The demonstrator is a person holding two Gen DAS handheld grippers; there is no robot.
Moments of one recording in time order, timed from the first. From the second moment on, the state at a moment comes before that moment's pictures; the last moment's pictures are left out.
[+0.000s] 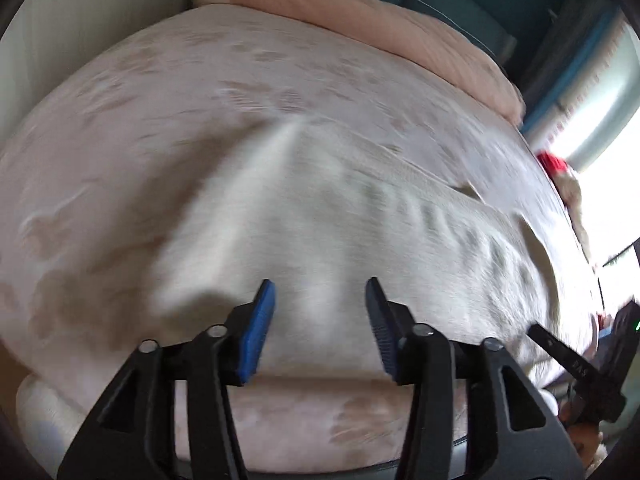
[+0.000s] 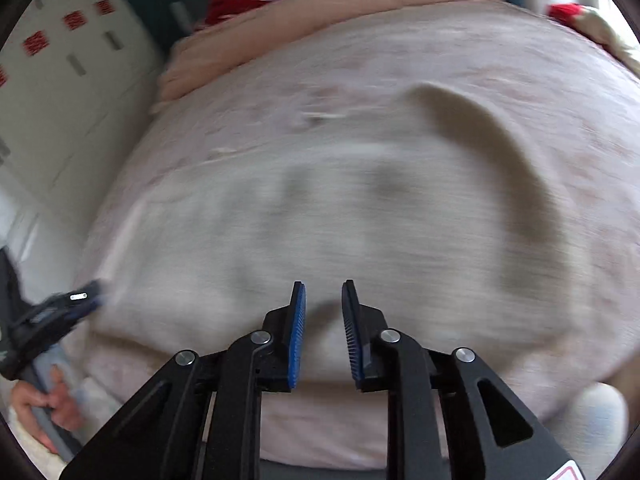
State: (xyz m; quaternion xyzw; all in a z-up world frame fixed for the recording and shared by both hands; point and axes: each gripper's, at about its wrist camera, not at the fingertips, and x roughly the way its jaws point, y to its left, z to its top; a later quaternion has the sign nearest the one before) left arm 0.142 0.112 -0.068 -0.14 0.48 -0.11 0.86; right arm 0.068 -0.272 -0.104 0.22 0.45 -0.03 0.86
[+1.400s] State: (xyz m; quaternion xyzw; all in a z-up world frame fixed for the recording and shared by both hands) left arm 0.157 0.102 0.005 -0.32 0.40 -0.16 0.84; right arm 0.227 -0.140 -0.136 0.14 0.53 0.03 0.84
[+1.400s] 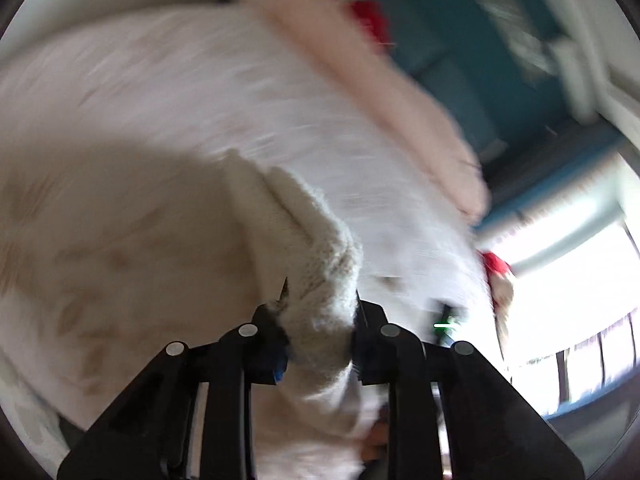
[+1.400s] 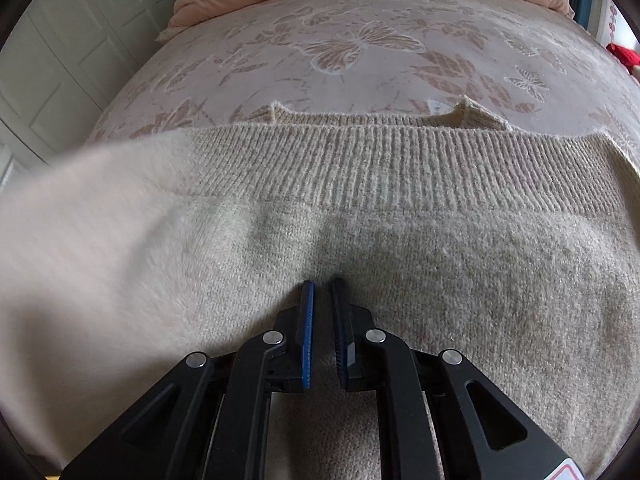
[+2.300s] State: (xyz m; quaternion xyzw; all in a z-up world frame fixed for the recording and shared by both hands) left arm 0.046 -0.084 -0.035 0.05 0.41 -0.23 0.88; right arm 0.033 -0.364 -0.083 0.41 0.39 0.06 0.82
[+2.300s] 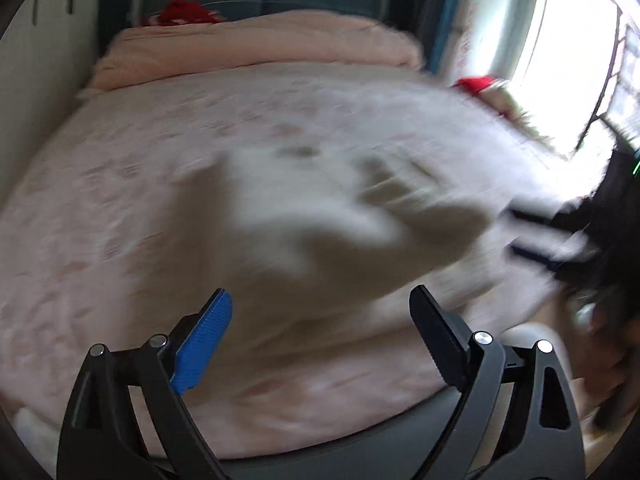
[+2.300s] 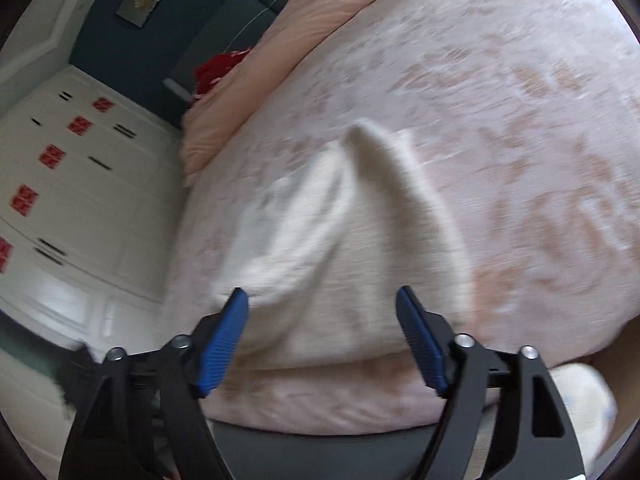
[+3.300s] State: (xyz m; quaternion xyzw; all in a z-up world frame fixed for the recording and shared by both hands) left arm 0.087 -0.073 -0.094 0.01 0.51 -0.24 0.83; right arm 0.064 -0.401 -0.145 0.38 0.43 -0.01 0.82
